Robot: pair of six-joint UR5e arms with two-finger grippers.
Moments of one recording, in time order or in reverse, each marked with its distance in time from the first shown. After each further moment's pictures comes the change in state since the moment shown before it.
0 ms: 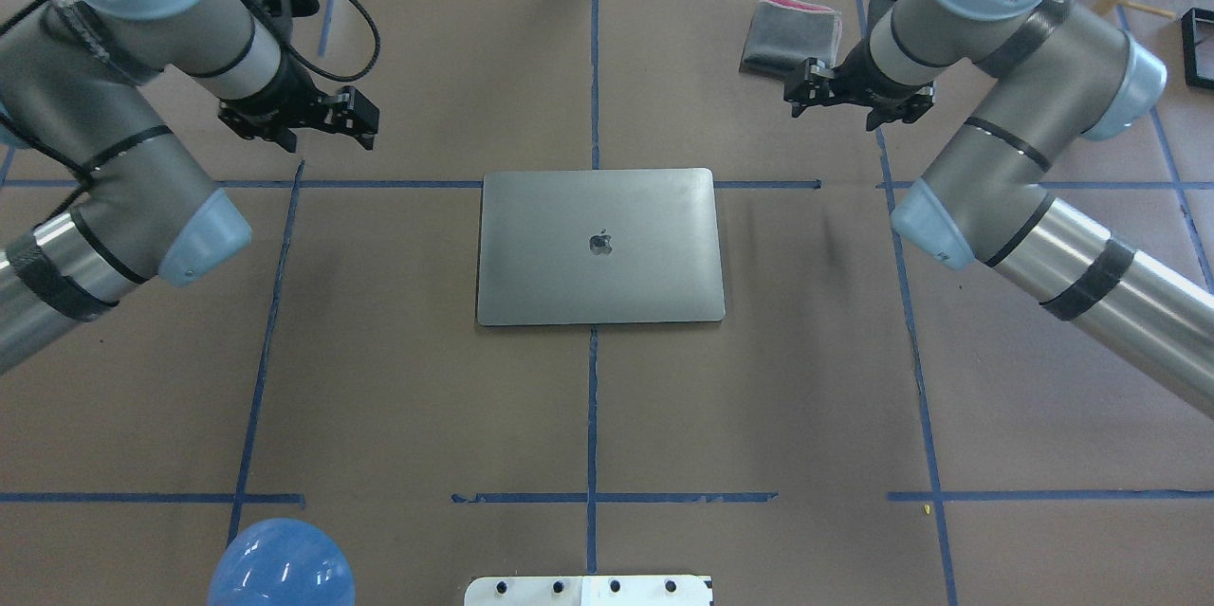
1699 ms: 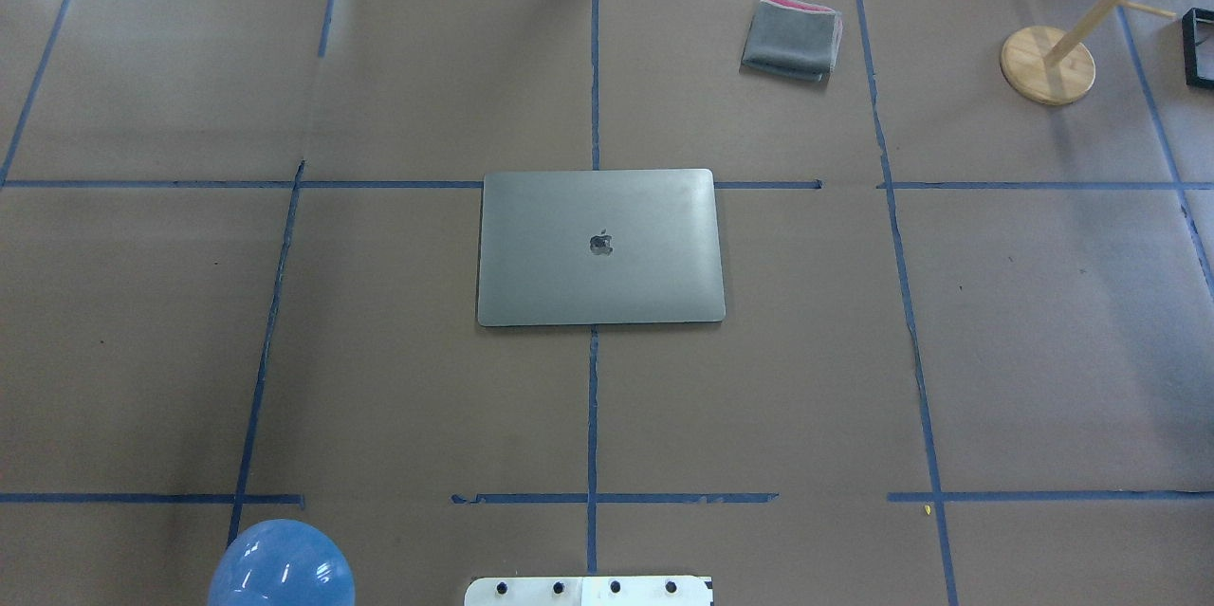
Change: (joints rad) left arm -0.646 0.600 -0.117 0.247 -0.233 0.984; right arm 0.550 -0.521 0.053 -0.092 0.333 -0.982
